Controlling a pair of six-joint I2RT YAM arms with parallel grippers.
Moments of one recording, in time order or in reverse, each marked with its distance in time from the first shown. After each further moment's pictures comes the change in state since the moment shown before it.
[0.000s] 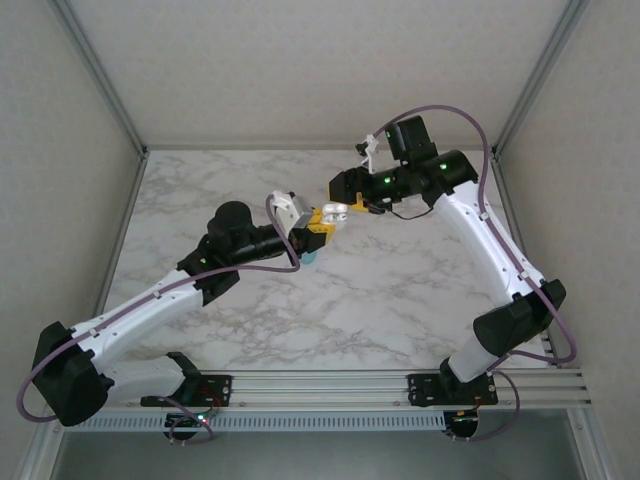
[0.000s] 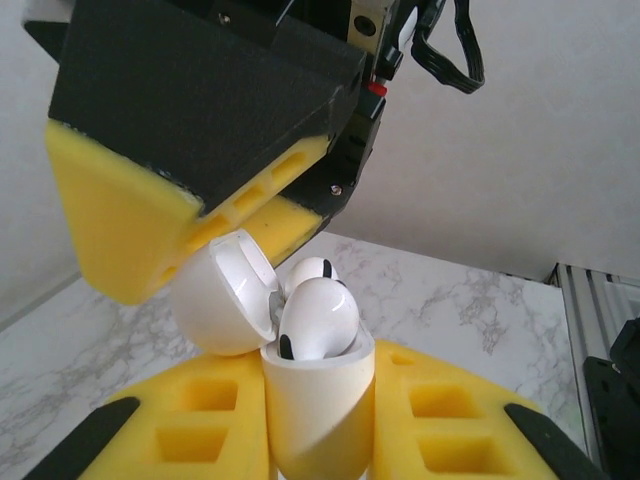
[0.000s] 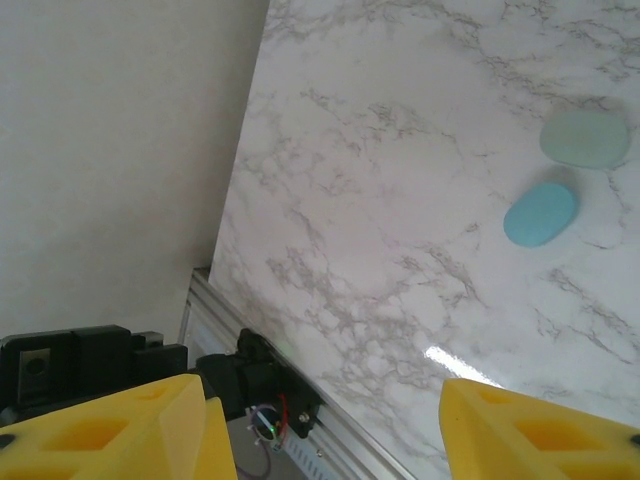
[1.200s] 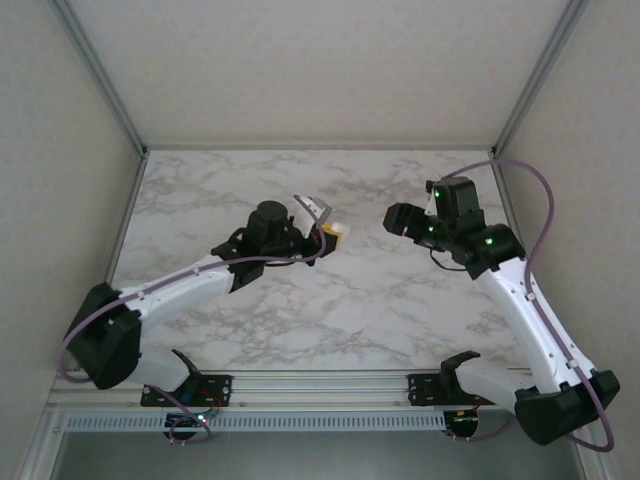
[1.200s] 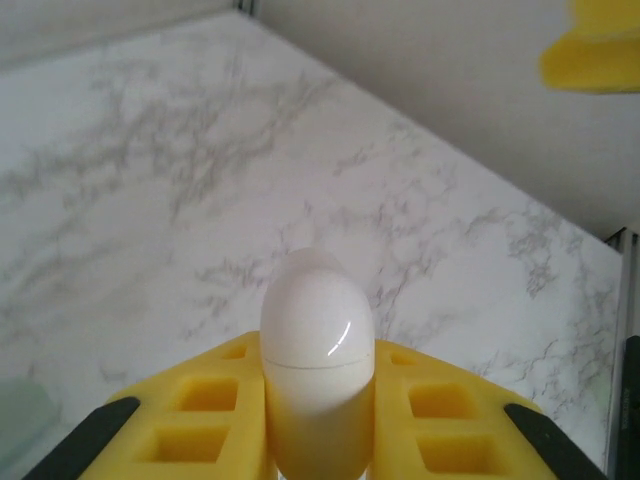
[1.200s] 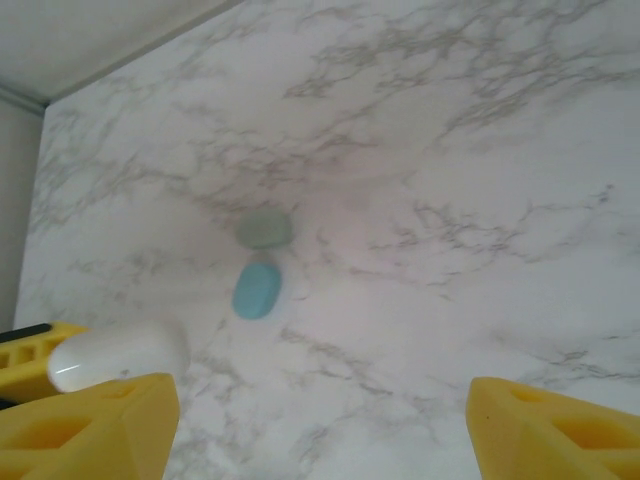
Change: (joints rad) left arm -0.007 0.263 0.027 -0.090 -0.137 -0.210; right arm -0.105 -0.512 -0.615 0.228 0.555 0.128
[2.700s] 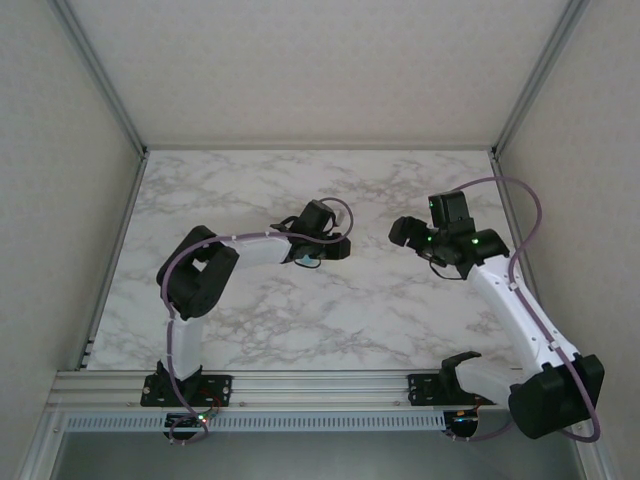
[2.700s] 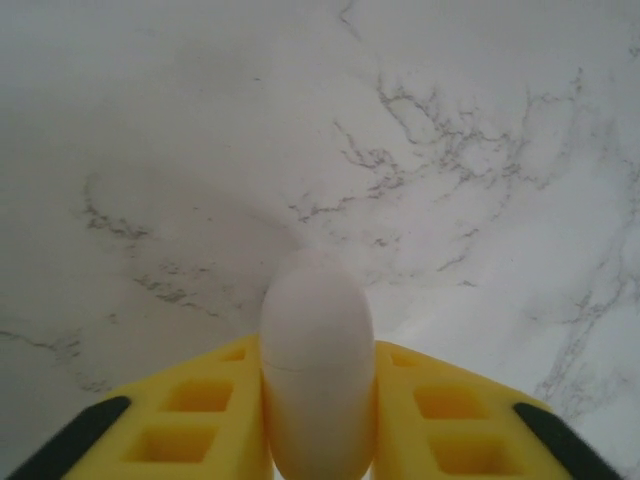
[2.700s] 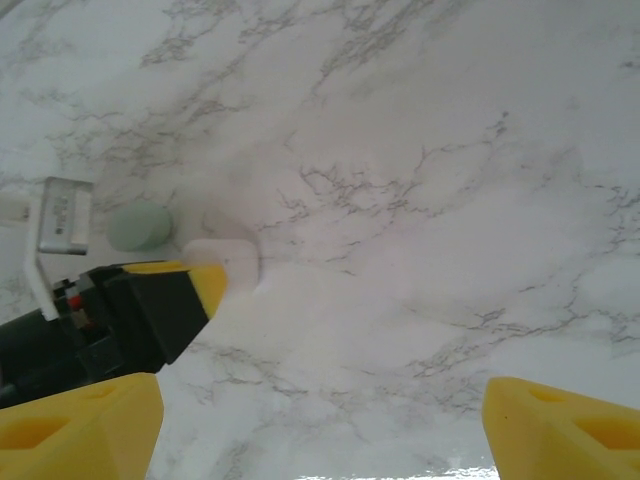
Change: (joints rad) left arm 0.019 0.574 0.332 -0.218 -0.093 -0.402; right arm -0.075 0.051 -0.156 0.041 0.031 0.033
